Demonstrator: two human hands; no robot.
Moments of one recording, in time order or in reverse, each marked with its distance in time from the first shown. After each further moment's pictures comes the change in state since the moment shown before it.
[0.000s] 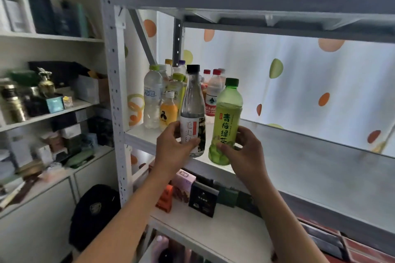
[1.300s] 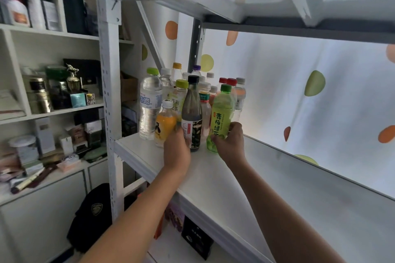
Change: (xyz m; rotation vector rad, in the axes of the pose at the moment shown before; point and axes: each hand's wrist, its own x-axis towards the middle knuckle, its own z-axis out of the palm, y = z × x) left_hand 0.108 -0.068 0.084 0.568 0.287 0.016; right_hand 0.187 0.096 0.080 -0.054 -0.135 0.040
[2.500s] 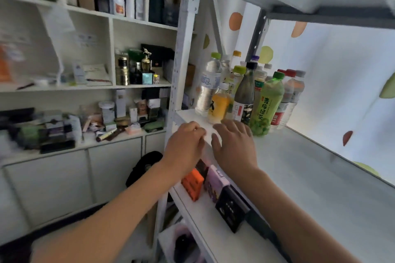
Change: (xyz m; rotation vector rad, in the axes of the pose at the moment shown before) left_hand -0.101 -0.005 -0.143 0.436 -0.101 0.191; right_hand -0.150 -0.086 0.004 -0.572 -0.305 -0.714
